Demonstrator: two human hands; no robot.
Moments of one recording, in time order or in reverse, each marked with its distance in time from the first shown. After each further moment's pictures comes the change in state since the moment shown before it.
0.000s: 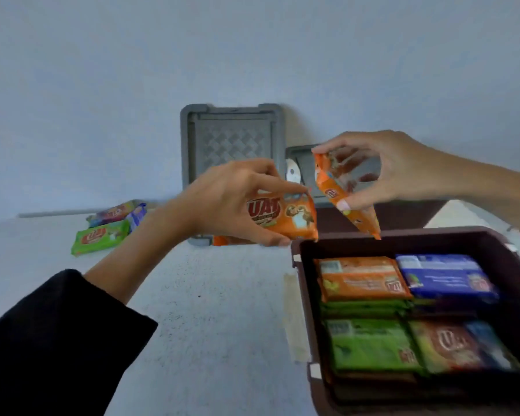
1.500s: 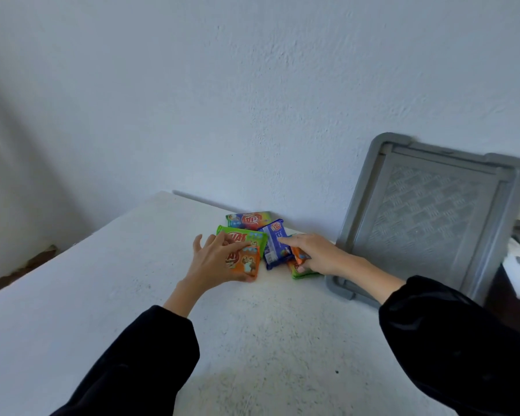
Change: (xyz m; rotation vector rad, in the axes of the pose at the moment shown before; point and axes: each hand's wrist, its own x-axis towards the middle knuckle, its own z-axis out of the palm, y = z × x) left_hand -0.211 -0.259 0.118 0.064 0.028 -1.022; right_hand 0.288 -0.058 0.282 -0.257 -0.433 -0.292
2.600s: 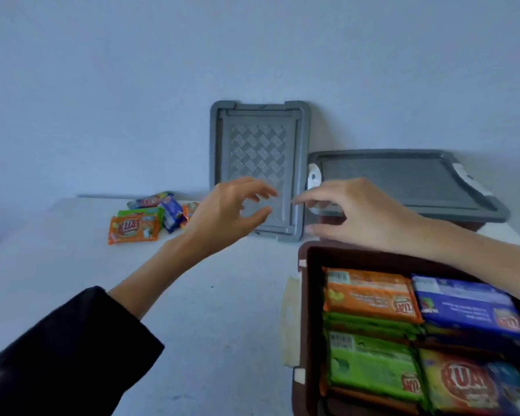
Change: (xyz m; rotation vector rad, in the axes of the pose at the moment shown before) left_hand -0.112 0.294 -0.091 -0.380 0.217 0.654; right_hand -0.353 0.010 -0.082 0.061 0.441 0.123
